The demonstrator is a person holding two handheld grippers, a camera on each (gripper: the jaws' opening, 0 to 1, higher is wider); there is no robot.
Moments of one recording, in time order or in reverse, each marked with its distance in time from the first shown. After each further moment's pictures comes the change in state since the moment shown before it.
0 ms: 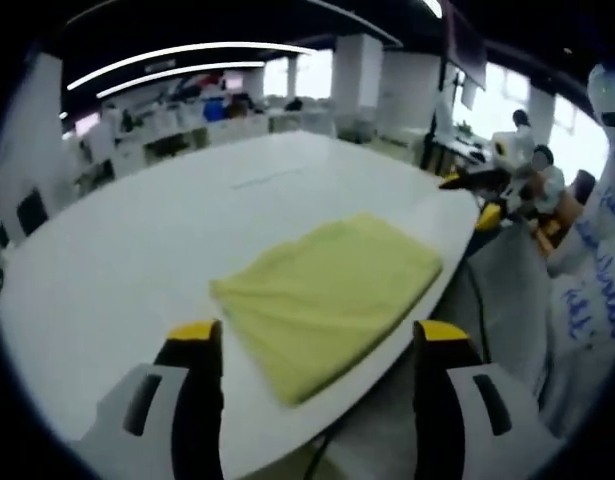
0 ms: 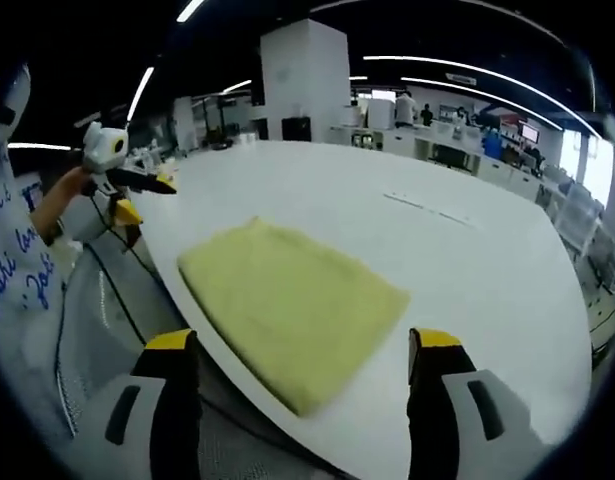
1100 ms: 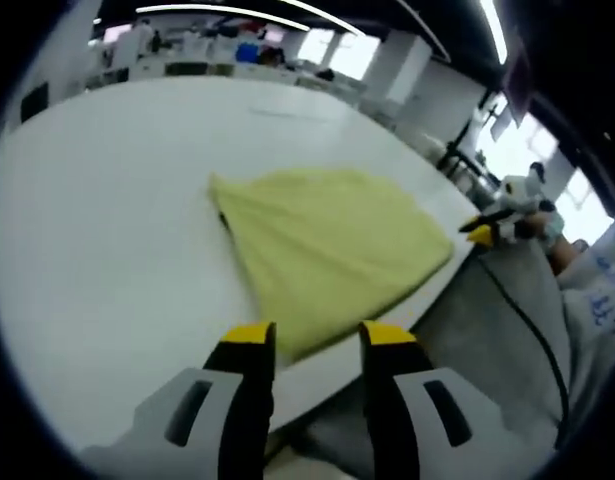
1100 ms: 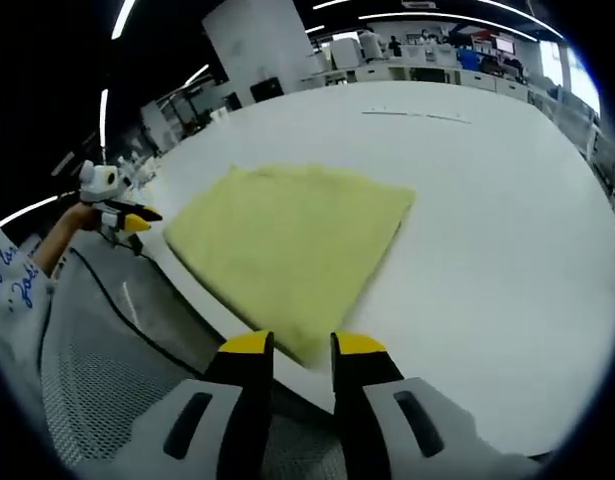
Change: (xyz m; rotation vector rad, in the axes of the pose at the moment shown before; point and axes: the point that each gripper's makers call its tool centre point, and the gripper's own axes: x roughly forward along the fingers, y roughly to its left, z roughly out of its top) left arm 0.037 0.022 -0.088 -0.307 0.116 -0.070; right arm 0.023 -0.002 -0.080 0.268 0.201 0.062
